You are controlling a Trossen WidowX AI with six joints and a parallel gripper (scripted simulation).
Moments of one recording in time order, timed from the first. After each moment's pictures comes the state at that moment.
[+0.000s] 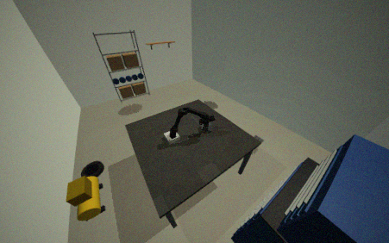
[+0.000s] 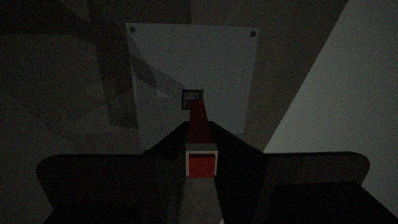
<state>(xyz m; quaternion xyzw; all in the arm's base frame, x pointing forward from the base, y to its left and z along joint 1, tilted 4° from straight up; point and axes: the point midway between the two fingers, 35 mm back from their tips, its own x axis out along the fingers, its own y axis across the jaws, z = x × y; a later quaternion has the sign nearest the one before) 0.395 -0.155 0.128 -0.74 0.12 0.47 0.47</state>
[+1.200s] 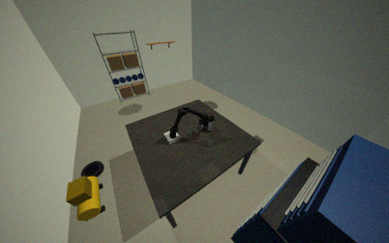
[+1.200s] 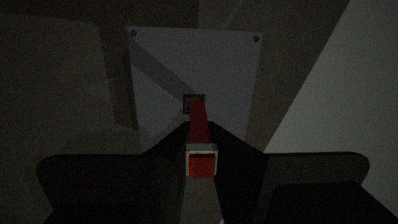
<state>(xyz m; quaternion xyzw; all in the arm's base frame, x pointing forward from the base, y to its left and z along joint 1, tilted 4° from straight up) 0.394 -0.152 0.123 -0.74 0.11 0.47 0.47</state>
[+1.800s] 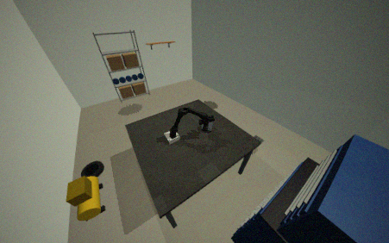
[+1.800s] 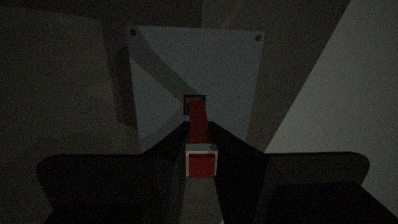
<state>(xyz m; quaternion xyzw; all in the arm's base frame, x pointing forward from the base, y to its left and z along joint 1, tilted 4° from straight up) 0.396 -0.152 0.121 -0.74 0.11 0.47 0.47</state>
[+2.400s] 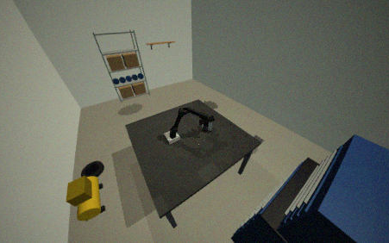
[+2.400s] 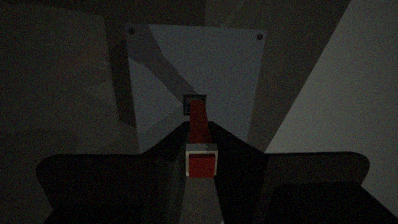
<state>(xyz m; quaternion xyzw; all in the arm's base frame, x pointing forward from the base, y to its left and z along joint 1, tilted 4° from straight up) 0.398 -0.152 0.118 -0.74 0.11 0.47 0.47</state>
